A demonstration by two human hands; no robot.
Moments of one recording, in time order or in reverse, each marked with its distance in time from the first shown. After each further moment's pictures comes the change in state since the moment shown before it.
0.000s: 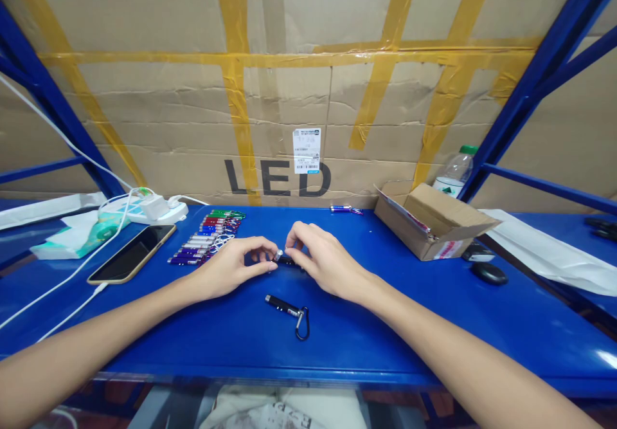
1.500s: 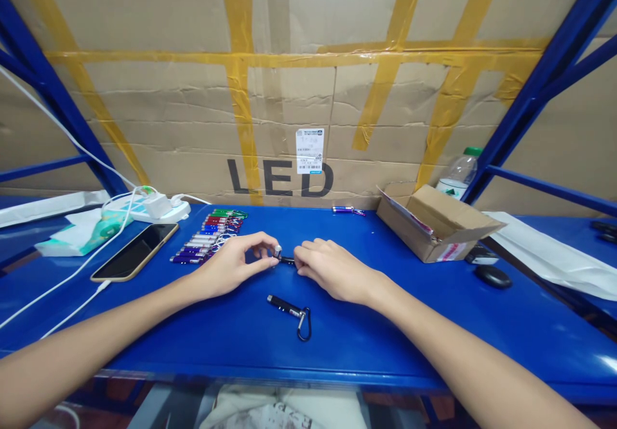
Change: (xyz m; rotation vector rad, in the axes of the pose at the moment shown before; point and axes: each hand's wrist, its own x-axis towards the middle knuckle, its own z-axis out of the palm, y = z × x) left_hand 0.000 0.004 -0.001 0.004 0.056 0.022; right_hand -0.004 0.004 -0.007 -0.302 -0.378 0.004
